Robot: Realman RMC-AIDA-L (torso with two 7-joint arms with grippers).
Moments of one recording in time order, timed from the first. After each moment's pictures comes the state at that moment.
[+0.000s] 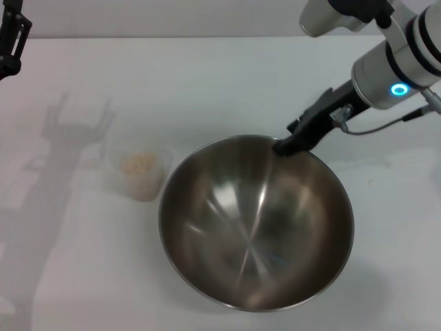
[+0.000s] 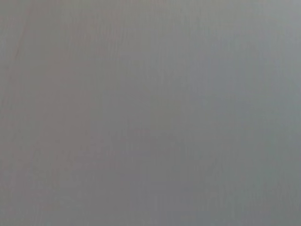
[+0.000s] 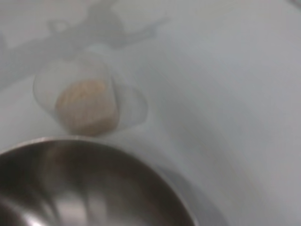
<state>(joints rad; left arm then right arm) -0.36 -2.08 -0.91 -0.30 2.36 1.55 -0.12 0.73 2.08 -1.38 -1.25 0.65 1.47 -0.67</state>
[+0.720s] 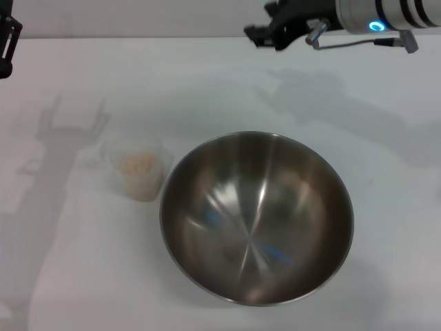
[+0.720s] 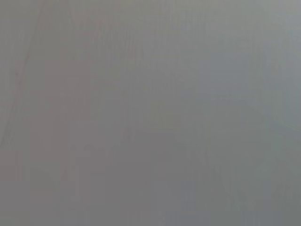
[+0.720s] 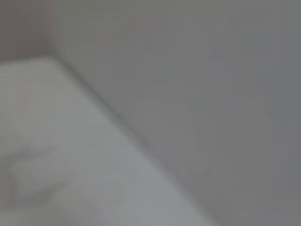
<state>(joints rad) -0.35 -2.07 -0.91 -0.31 2.36 1.57 -0.12 0.61 2.08 -1.49 -1.42 0.65 1.00 -0.67</state>
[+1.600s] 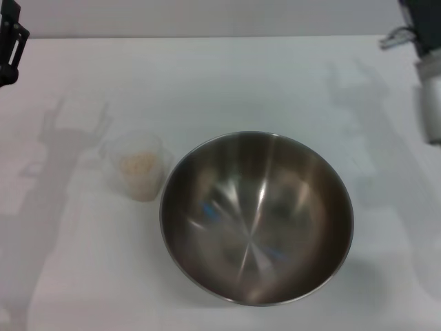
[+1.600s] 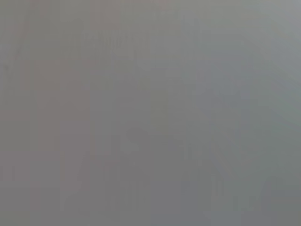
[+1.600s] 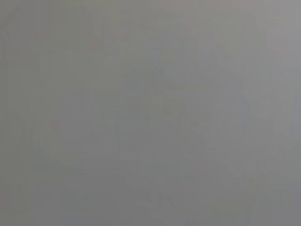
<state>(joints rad) -0.34 -2.08 -0.90 -0.30 2.37 1.56 -0.11 0.29 2.09 -2.06 -0.74 0.53 -1.27 -0.33</state>
